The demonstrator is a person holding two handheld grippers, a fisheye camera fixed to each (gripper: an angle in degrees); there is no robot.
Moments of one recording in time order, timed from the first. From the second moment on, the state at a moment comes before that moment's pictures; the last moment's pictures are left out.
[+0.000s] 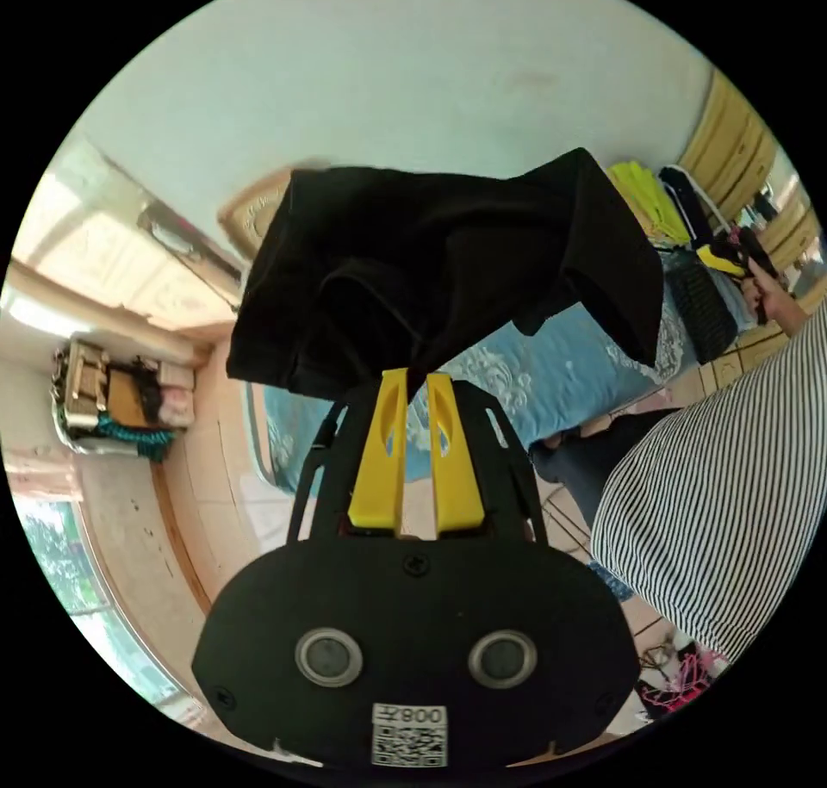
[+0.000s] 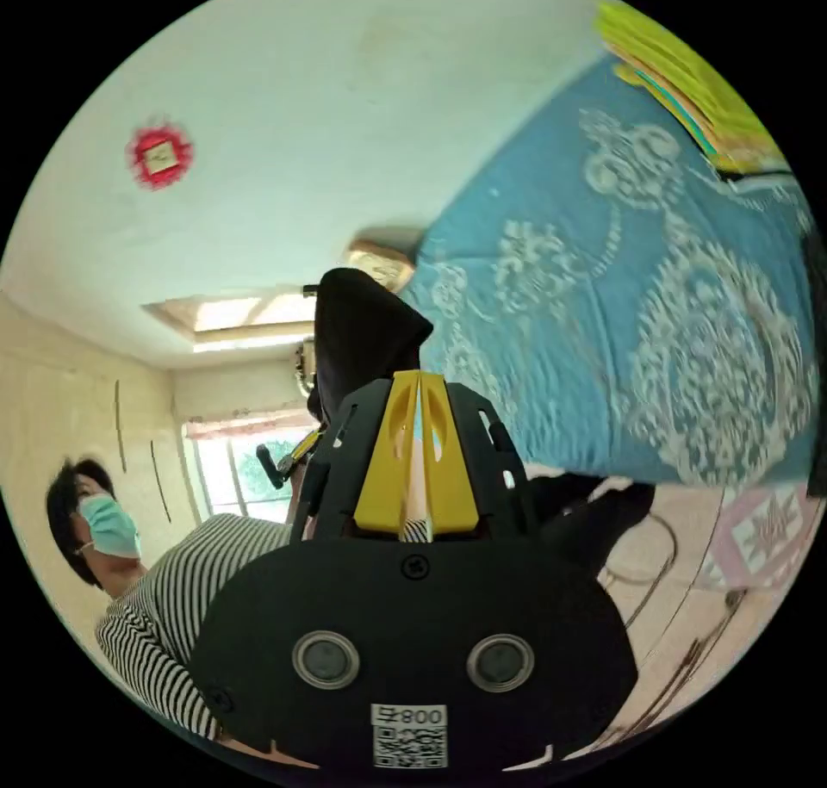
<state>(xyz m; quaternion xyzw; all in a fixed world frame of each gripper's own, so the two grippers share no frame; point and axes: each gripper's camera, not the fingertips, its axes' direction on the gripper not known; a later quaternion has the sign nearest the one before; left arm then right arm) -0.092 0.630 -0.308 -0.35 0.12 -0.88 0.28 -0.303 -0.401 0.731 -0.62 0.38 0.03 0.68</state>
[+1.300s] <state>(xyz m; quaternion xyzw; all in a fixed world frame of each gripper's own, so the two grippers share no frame) 0.278 0.547 -0.029 -0.17 0.39 -0.90 -0.01 0.041 0.000 0.495 -0.91 0.39 -0.15 0.05</state>
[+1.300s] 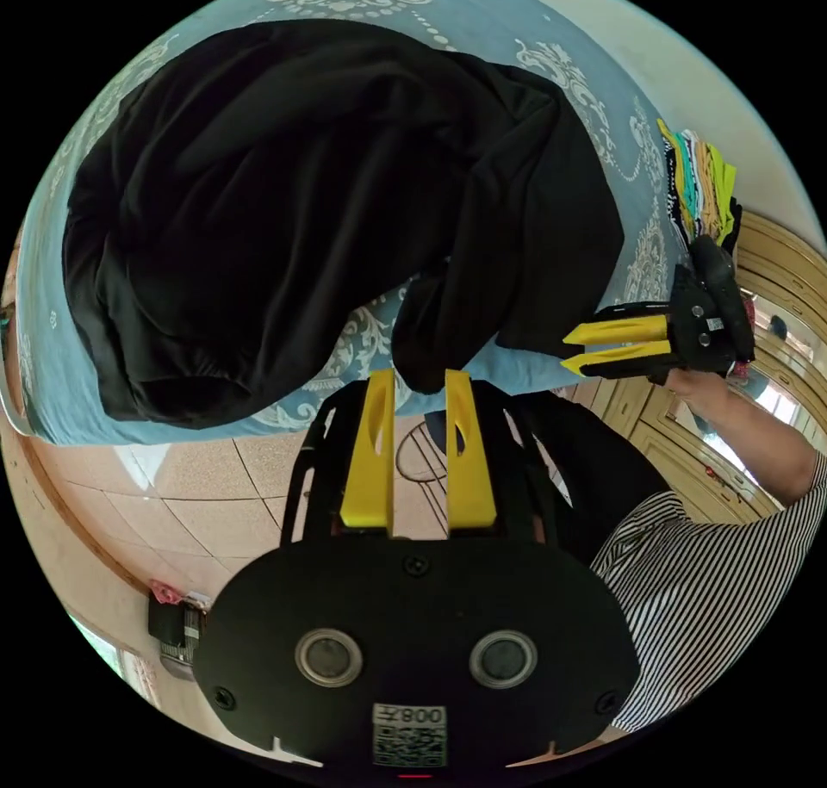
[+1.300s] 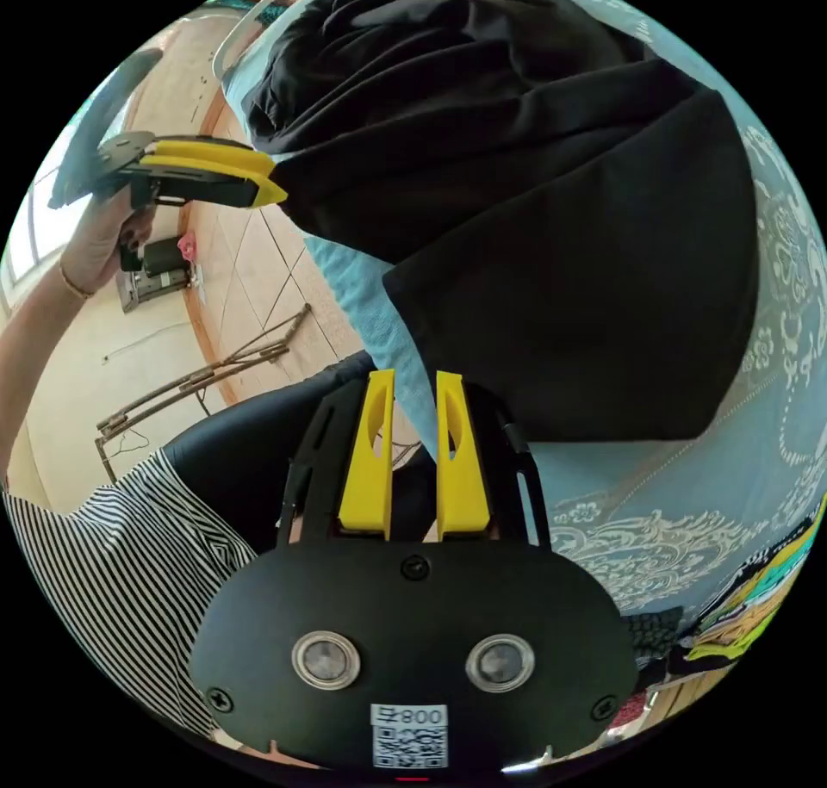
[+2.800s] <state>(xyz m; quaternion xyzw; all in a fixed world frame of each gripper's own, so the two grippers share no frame) 0.045 0.600 -0.098 0.23 0.07 -0.97 0.10 -0.140 -0.478 0.639 -0.85 0.38 -0.12 0.34</state>
